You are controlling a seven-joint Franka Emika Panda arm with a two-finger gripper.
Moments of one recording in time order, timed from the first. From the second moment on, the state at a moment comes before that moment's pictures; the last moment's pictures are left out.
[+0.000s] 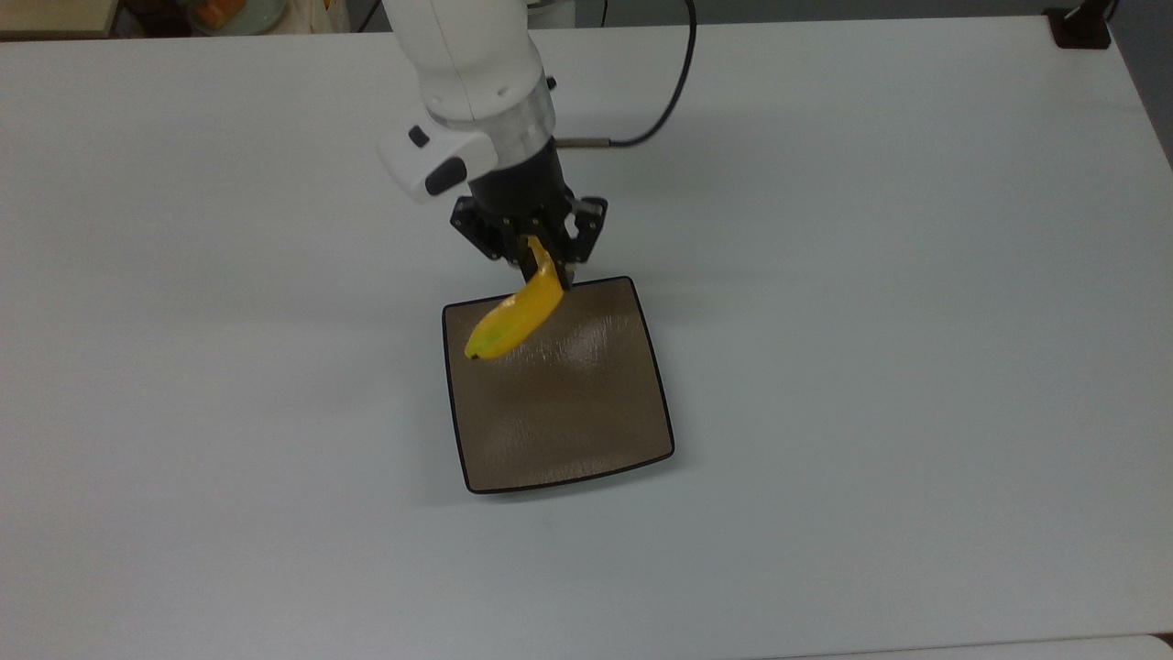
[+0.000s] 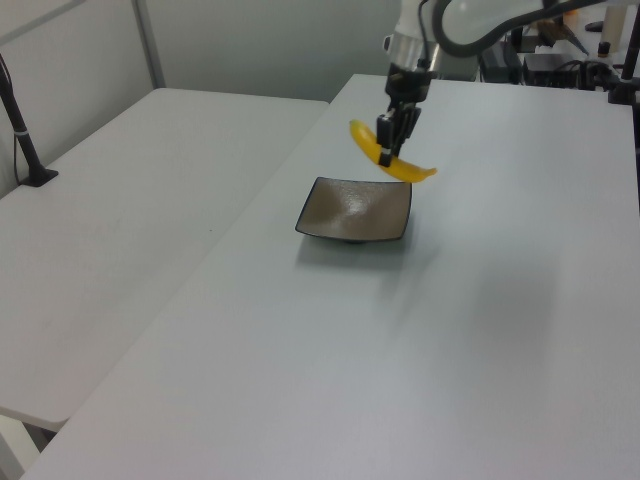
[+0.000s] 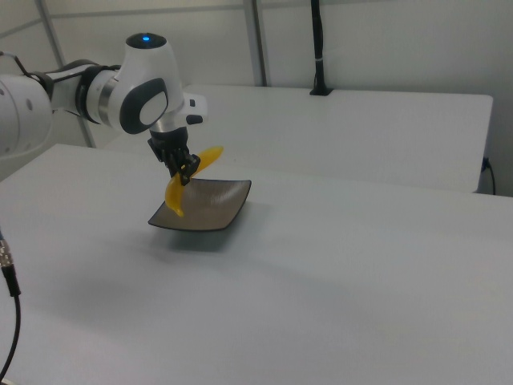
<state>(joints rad) 0.05 0.35 0.09 -1.57 0.17 2.13 0.16</state>
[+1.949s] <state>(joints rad) 0.07 0.04 0.10 -1.85 -0.04 1.88 0.07</state>
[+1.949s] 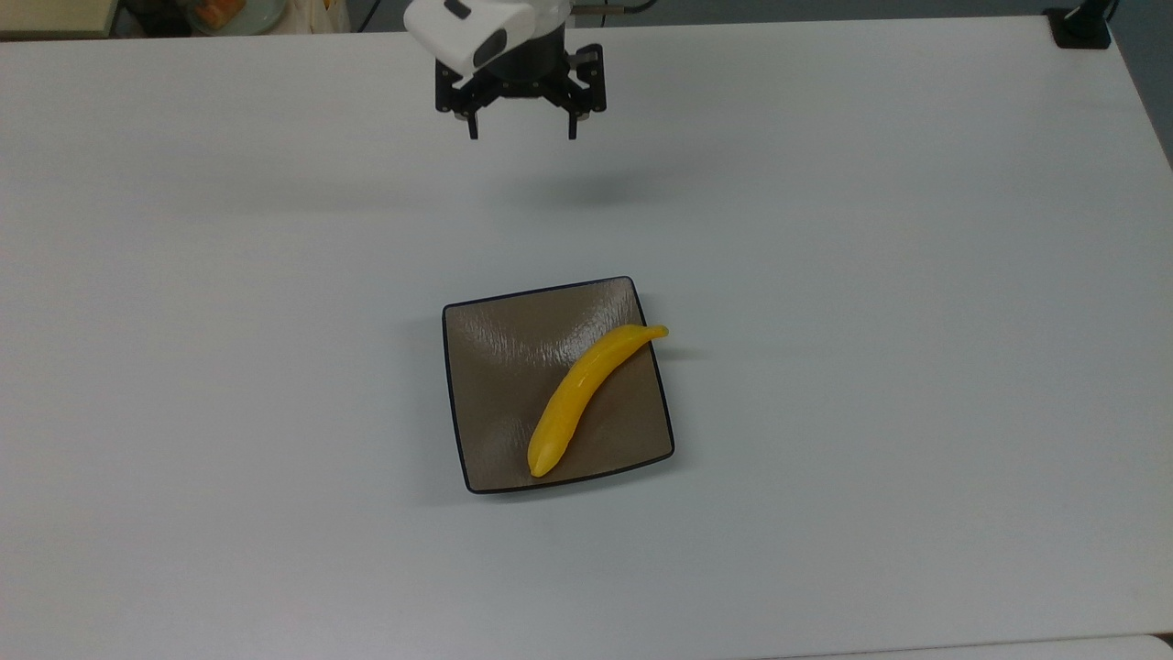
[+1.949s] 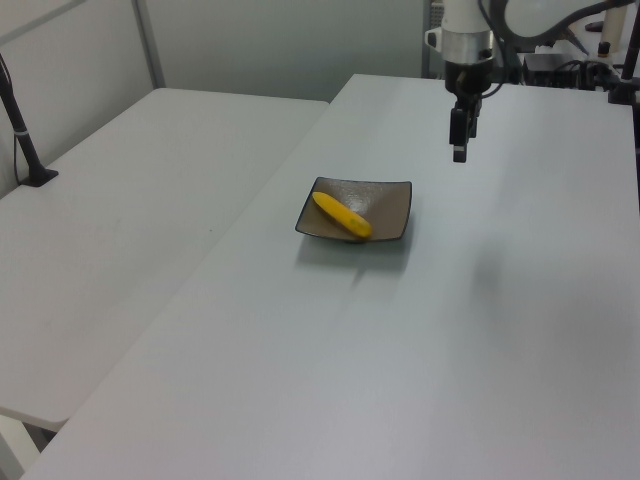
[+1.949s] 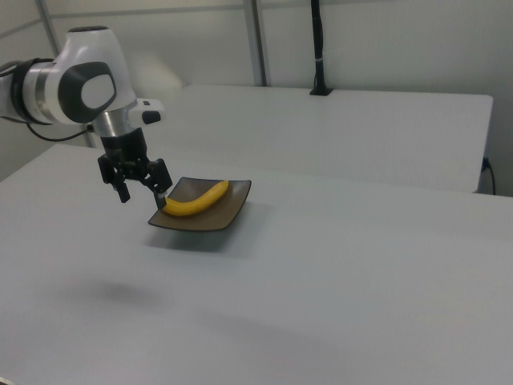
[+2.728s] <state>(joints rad) 0.07 -0.01 0.05 -1.83 -0.03 1.87 0.07</state>
